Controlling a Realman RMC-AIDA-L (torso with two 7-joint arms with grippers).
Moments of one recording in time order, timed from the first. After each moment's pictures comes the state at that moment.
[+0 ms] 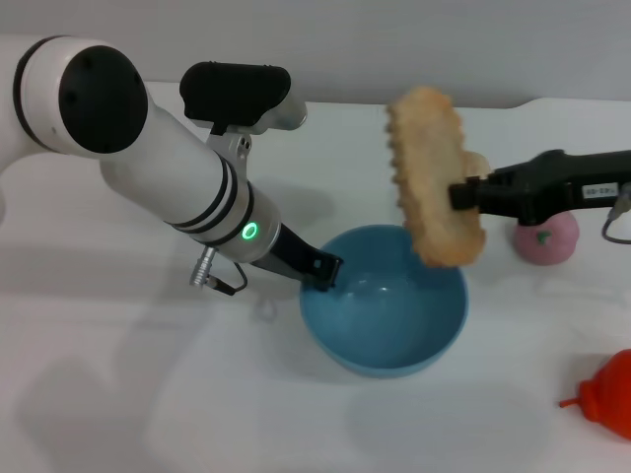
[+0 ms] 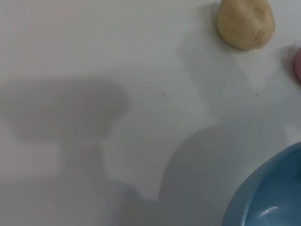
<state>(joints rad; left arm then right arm) -0.64 -2.06 1.78 1.06 -0.75 -1.09 0.01 0.57 2.07 -0.99 -1.02 -2.03 -1.52 2.04</state>
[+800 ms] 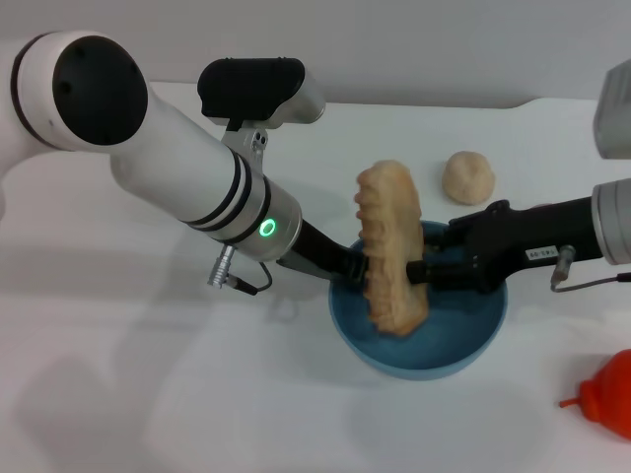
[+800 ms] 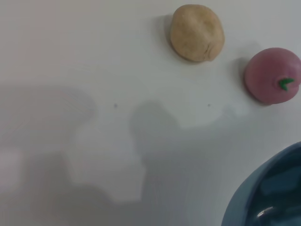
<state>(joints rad) -0.65 -2.06 1.79 1.07 -0.86 -1.07 0.05 0.54 2.07 -1.27 -1.00 -2.03 -1.37 1.91</state>
